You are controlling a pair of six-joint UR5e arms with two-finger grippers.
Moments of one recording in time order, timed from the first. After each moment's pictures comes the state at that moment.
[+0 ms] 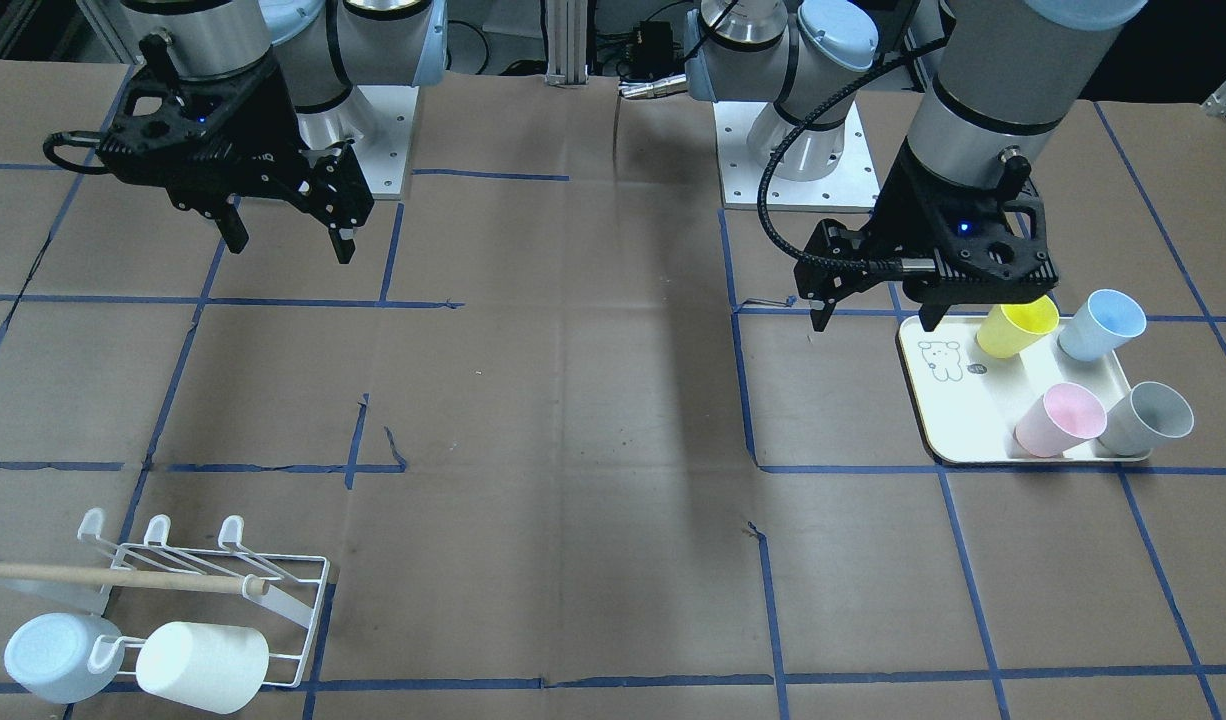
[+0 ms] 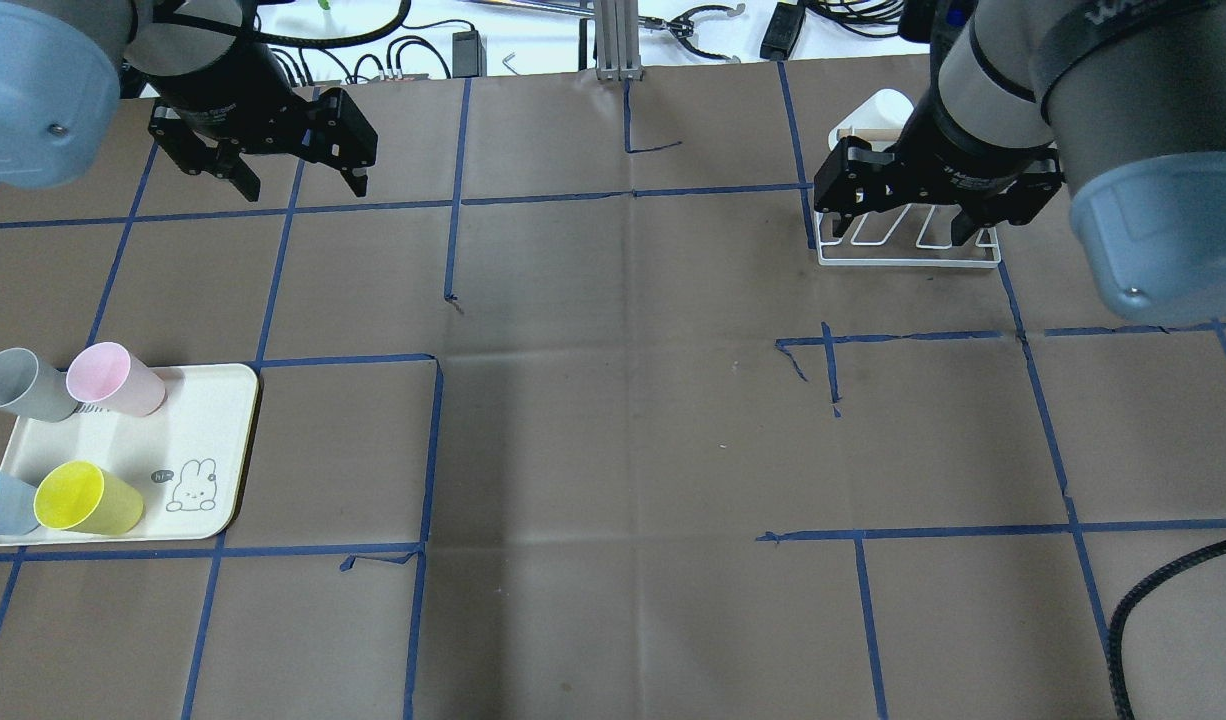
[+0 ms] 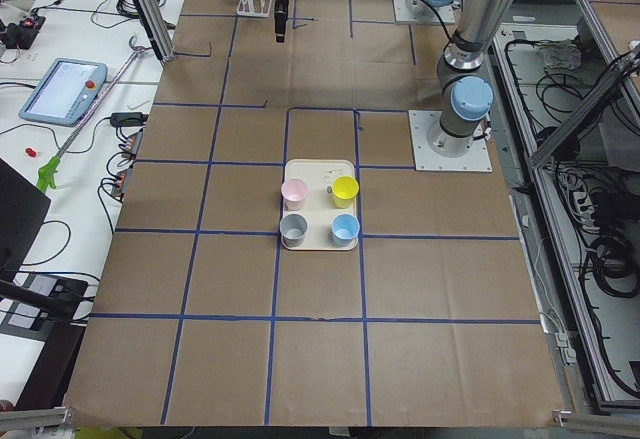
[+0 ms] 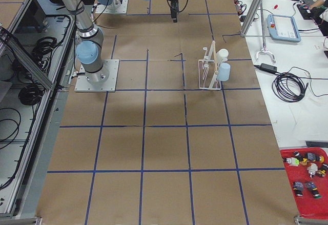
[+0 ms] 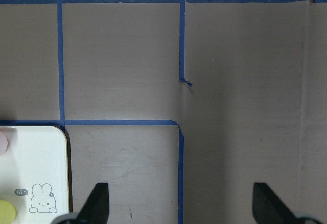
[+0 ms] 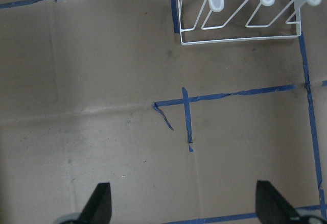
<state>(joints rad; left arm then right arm) -1.55 -1.65 -1.50 -1.47 1.59 0.02 1.61 -1.68 1.72 -1.78 -1.56 0.18</state>
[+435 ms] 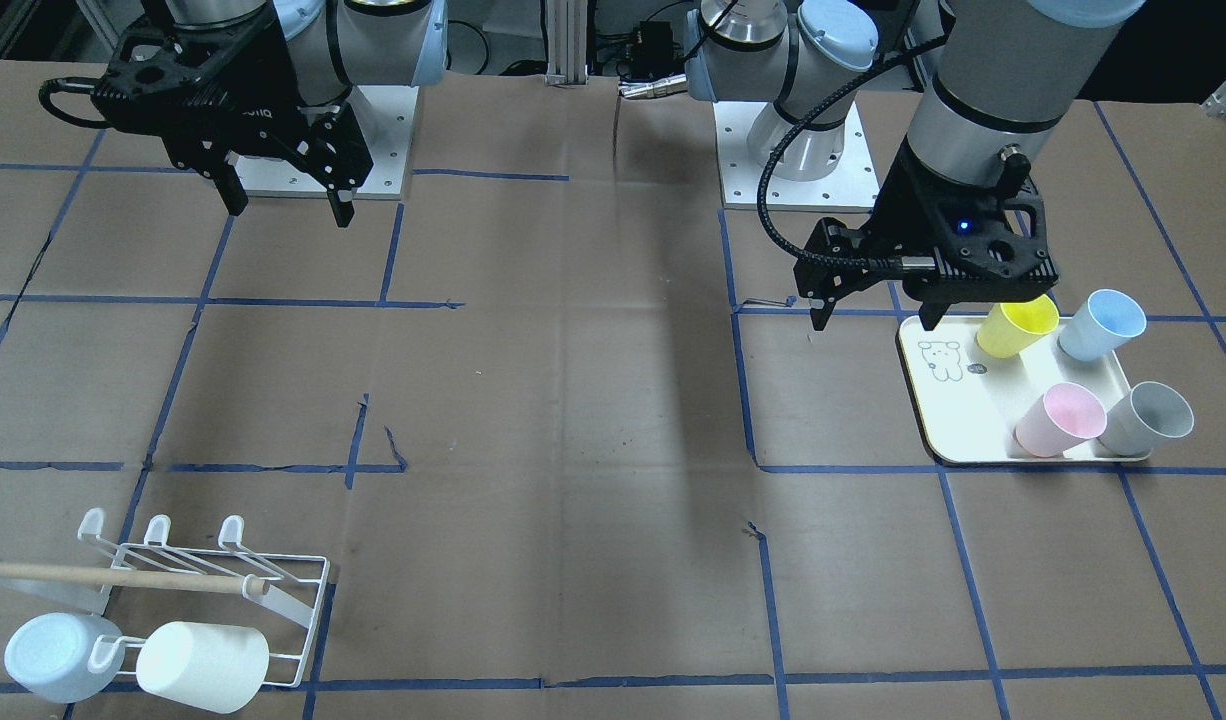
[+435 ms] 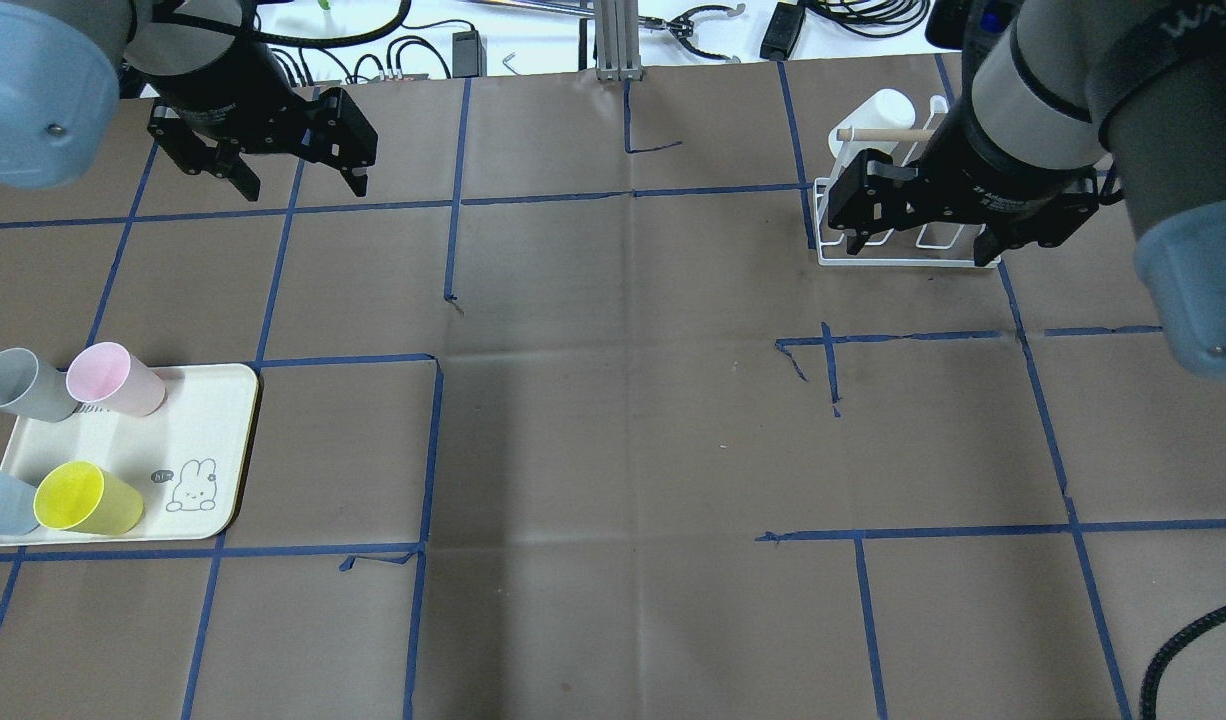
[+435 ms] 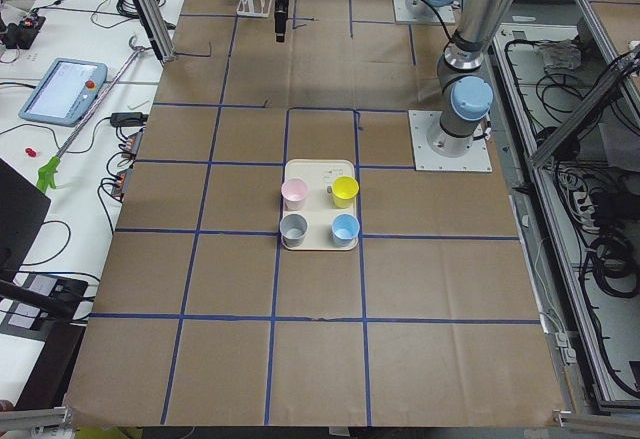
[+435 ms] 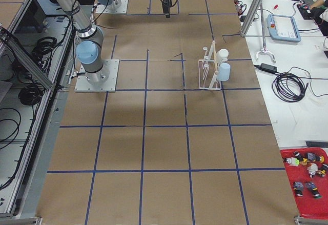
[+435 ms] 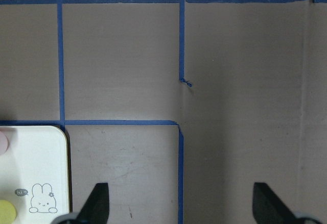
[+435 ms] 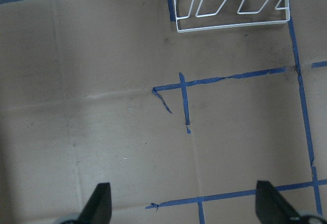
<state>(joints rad) -1.55 -1.65 -1.50 -1.47 1.59 0.02 1.61 -1.76 1.73 -1.72 -1.56 0.18</state>
